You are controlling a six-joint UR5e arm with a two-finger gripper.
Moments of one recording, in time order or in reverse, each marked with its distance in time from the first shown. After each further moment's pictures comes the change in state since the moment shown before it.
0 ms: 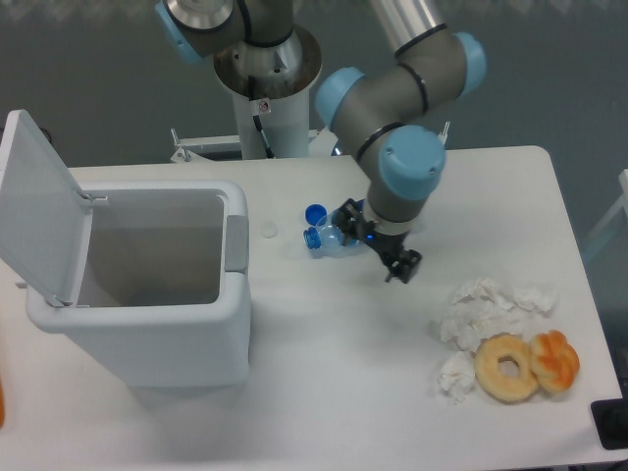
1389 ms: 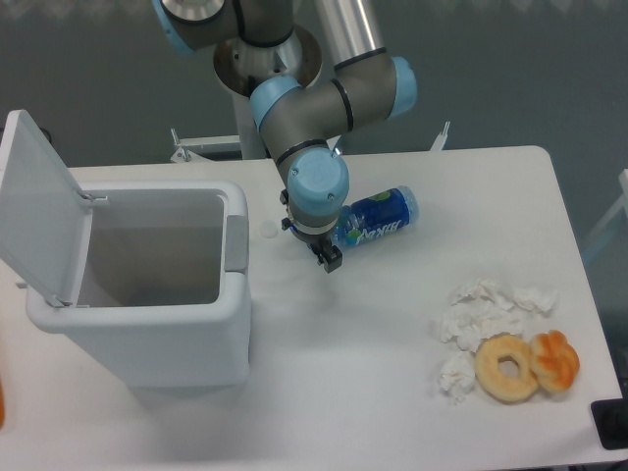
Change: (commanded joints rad) arm -0.092 0.005 -0.127 0.011 0.097 0.081
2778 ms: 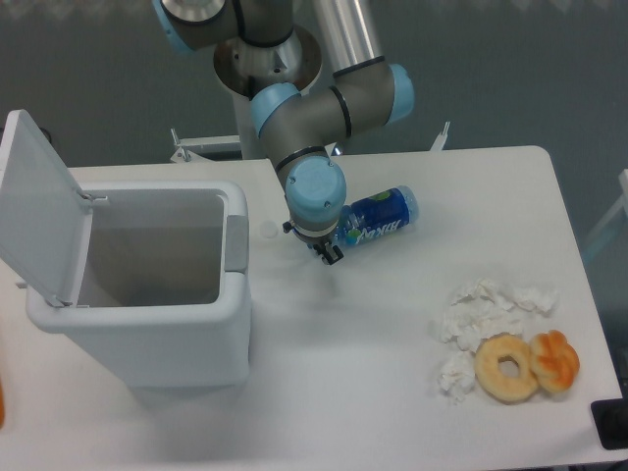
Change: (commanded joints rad) arm 0.008 -0.018 0.020 0.005 0.048 -0.025
